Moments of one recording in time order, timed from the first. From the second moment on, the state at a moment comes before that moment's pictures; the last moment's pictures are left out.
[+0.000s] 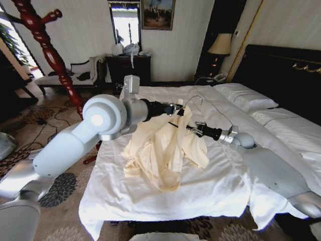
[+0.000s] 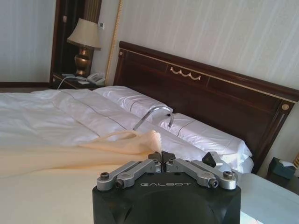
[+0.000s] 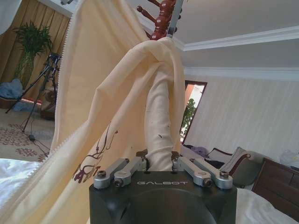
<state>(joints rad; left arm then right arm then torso) 0.03 -0.86 0.17 -2.22 -1.93 0.70 -0.67 -0.49 0.65 -0.03 1.39 0.83 0.35 -0.90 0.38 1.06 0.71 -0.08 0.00</state>
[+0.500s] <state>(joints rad) 0.16 -0.70 -0.06 -2.26 -1.95 0.70 -0.55 -0.42 0.69 -0.08 1.31 0.79 0.36 -0.90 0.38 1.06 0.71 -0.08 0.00</state>
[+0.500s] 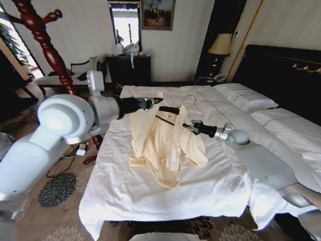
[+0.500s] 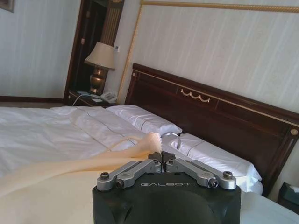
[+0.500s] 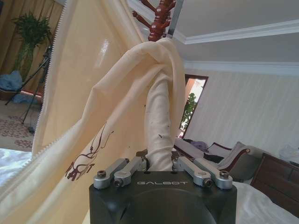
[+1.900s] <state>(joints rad) 0.01 -0.77 0.00 -2.15 -1.87 0.68 -0.52 -0.54 0.62 -0.01 1.41 0.79 0.38 -0.92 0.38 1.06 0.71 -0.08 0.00</state>
